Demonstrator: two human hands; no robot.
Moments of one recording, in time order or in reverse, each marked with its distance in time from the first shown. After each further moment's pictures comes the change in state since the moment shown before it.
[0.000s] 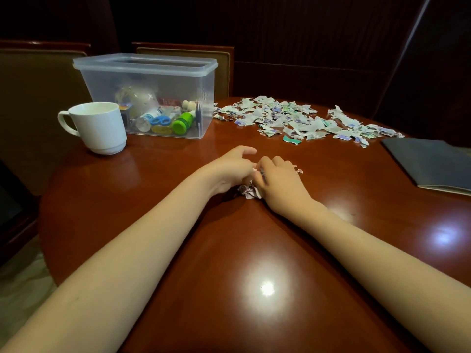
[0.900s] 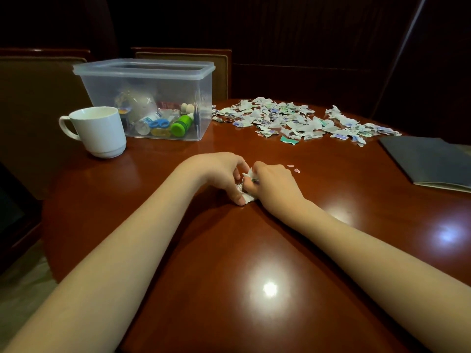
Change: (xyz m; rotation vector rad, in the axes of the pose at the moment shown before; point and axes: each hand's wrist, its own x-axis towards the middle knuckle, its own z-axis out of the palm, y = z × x) left_hand -0.020 0.016 -0.022 0.814 -0.189 -0.020; right_hand -0.003 -0.012 -0.008 0.023 -0.051 0.004
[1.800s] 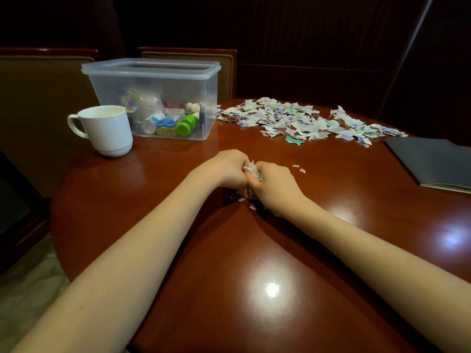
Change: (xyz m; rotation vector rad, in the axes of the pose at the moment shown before) left_hand 0.007 0.000 0.011 0.062 0.223 0.032; right_hand -0.003 -0.012 -0.003 0.256 -0.039 0.072
